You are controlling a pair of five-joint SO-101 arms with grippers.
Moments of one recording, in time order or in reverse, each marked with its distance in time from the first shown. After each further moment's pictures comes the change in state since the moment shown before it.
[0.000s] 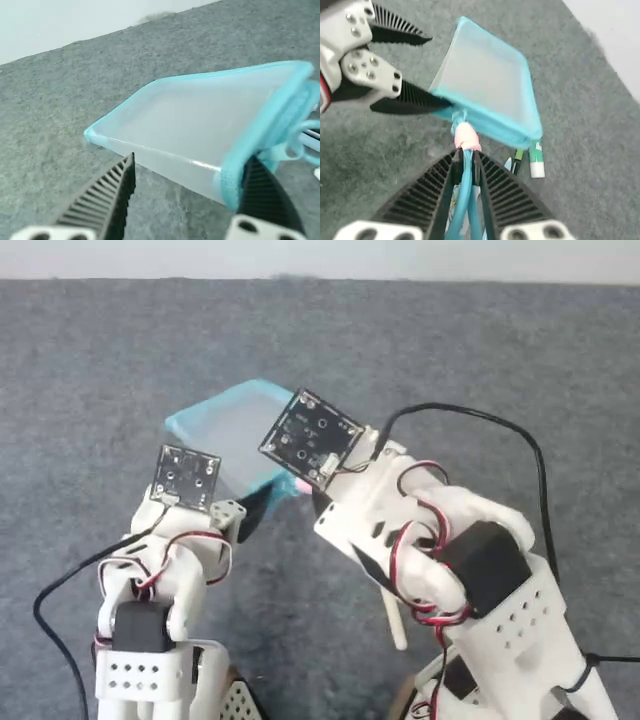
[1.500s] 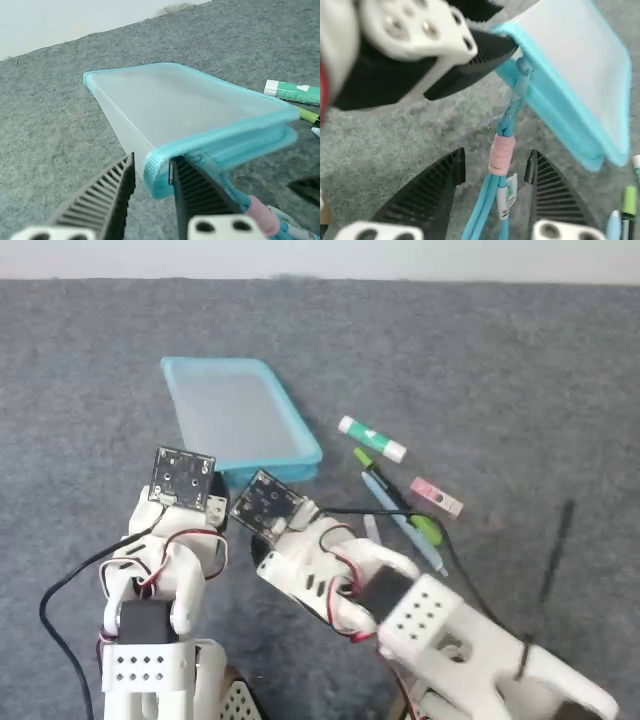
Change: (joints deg) left arm -3.3 0.1 6.0 -6.5 -1.3; right arm -12.6 1.2 51.1 -55.6 -14.1
